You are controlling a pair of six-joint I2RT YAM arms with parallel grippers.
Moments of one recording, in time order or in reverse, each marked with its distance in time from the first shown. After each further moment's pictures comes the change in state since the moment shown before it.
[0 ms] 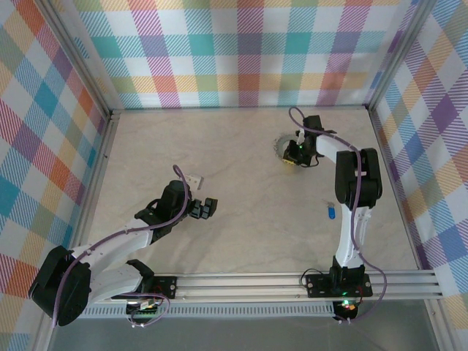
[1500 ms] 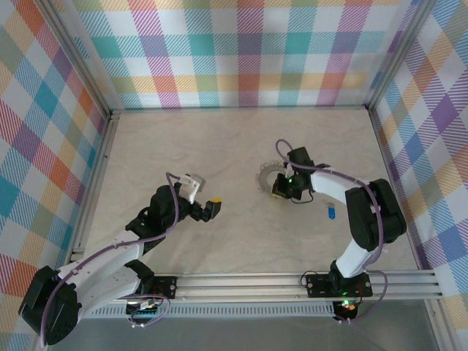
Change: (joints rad) left arm -0.012 -0.168 -0.090 0.196 0.184 0.128; right arm 0.244 -0.467 -0.618 0.144 0.011 0.192
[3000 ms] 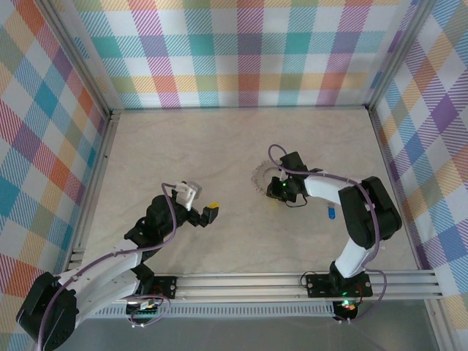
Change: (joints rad) left arm 0.000 -0.066 -0.118 0.119 -0.019 0.010; right arm 0.045 0.038 -0.006 0.101 0.080 0.019
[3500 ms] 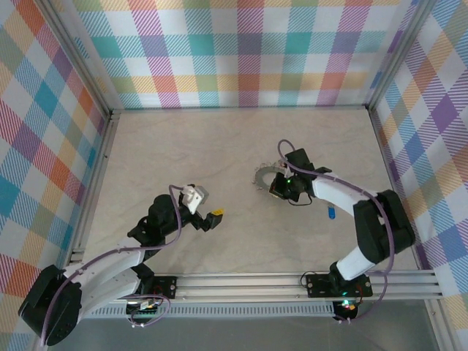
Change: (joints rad) left arm -0.001 0.078 -0.005 0.083 0.177 0.116; right arm 0.000 -0.167 0.003 -0.121 -0.040 0.154
